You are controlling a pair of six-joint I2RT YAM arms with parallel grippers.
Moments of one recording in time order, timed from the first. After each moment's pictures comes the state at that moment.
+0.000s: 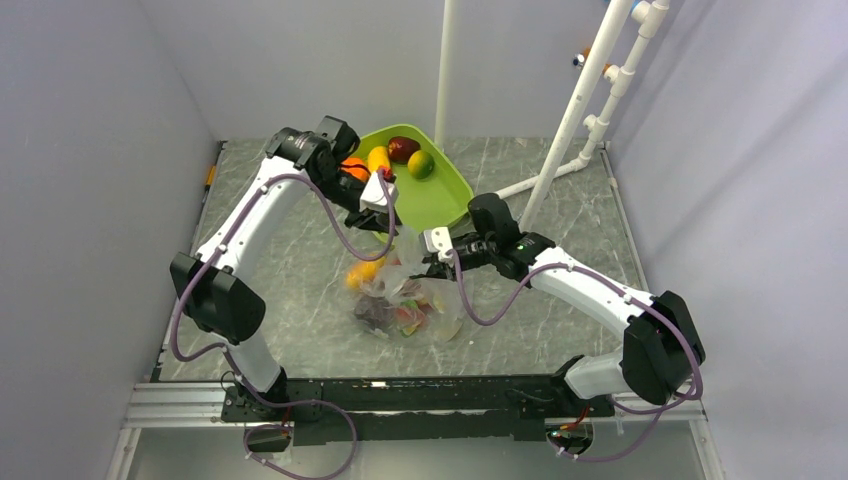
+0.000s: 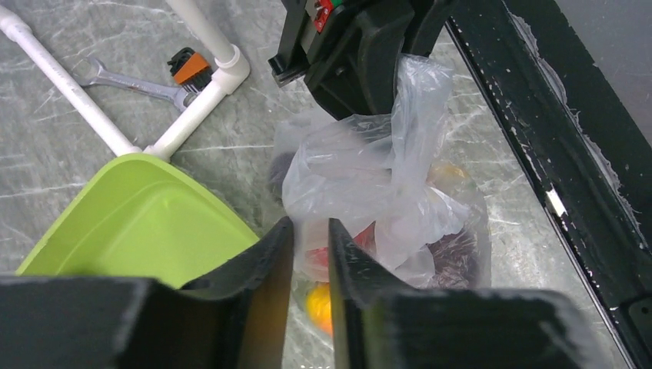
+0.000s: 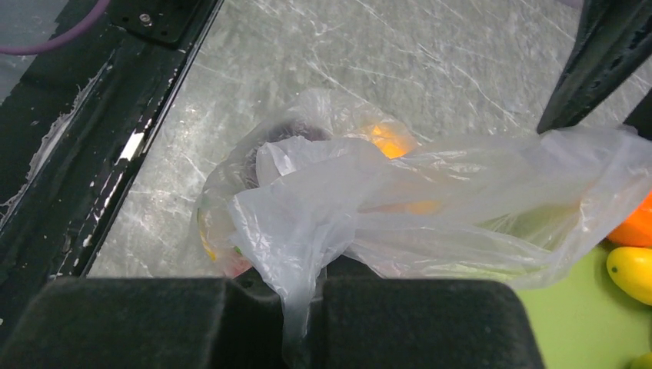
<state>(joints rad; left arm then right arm) -0.43 1.72 1.85 -1.40 1.03 1.45 0.65 1.36 0.93 -0.16 -0.98 -0.78</state>
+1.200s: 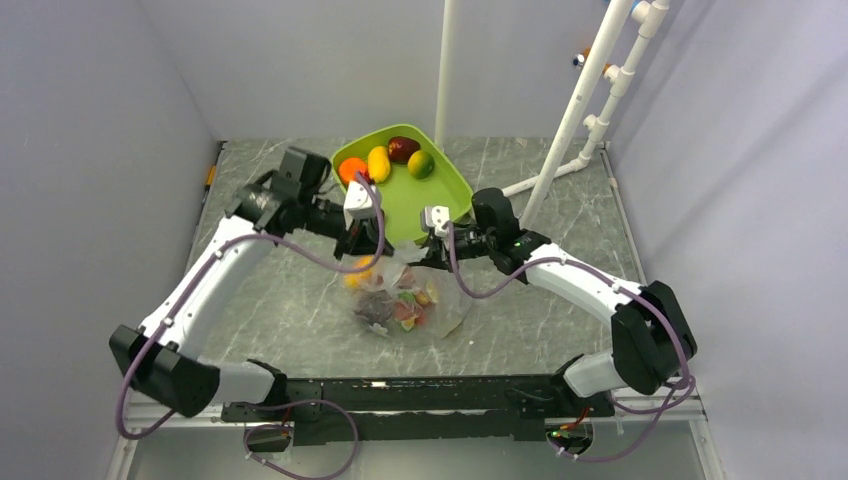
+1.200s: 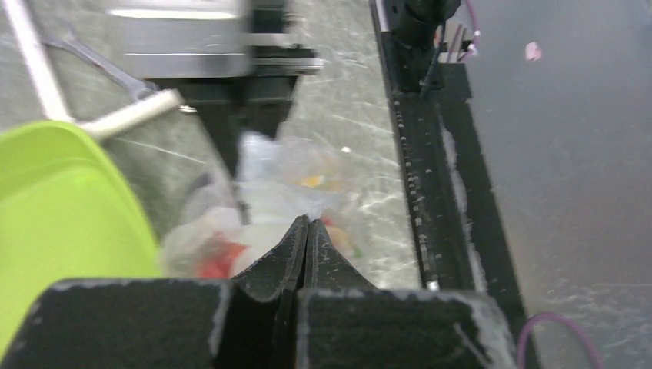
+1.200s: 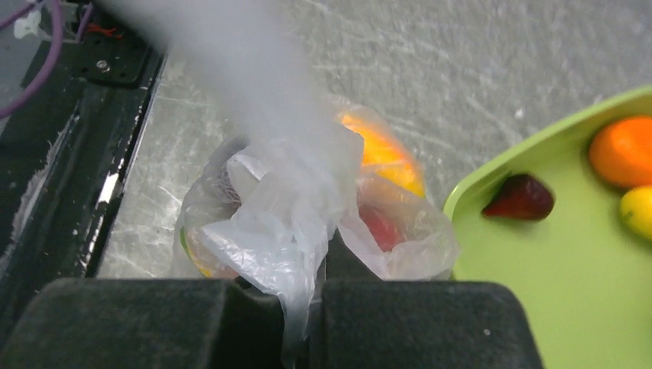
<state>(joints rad) -0.42 1.36 1.49 -1.01 1.10 0.83 0.61 1.40 0.91 0.02 -0.95 -0.57</state>
